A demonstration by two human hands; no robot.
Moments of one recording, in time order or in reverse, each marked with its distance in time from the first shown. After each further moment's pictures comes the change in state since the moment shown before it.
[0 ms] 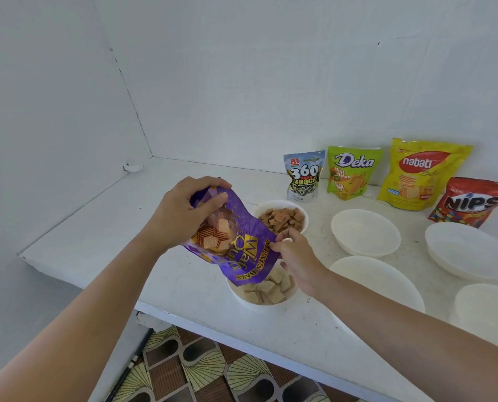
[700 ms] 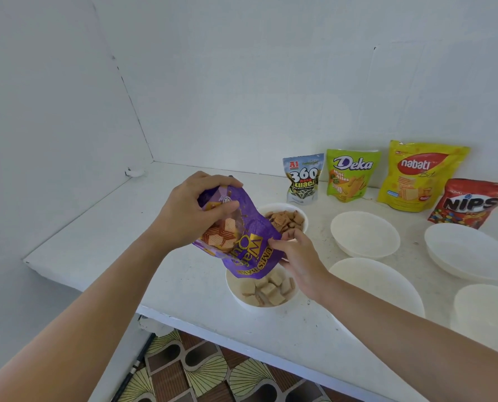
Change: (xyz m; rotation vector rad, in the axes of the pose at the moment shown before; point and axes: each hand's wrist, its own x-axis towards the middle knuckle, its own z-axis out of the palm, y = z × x) left_hand -0.001 0.023 0.001 0.057 -0.022 0.144; right_hand -0.004 -0.001 -0.006 0.239 -0.057 -0.047
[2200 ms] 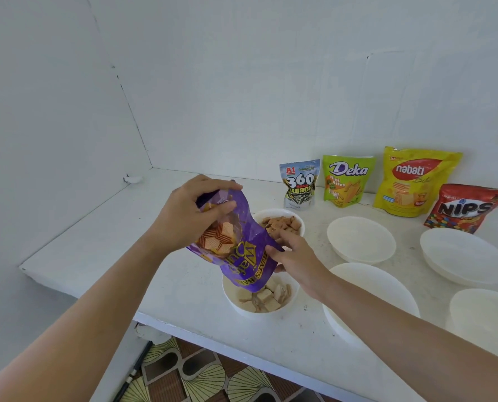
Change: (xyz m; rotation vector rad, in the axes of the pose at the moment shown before) left_hand 0.005 0.005 0.002 -0.047 -0.001 0.031; right_hand -0.006 -0.010 -0.007 -0.365 -0.128 -0.205
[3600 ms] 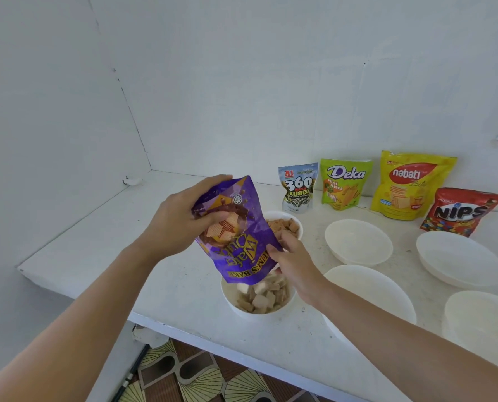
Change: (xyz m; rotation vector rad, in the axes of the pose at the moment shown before) left_hand -0.009 -0.009 -0.011 0.104 -0.076 -0.029; right_hand -0.005 -0.002 0.006 0.028 0.075 0.065
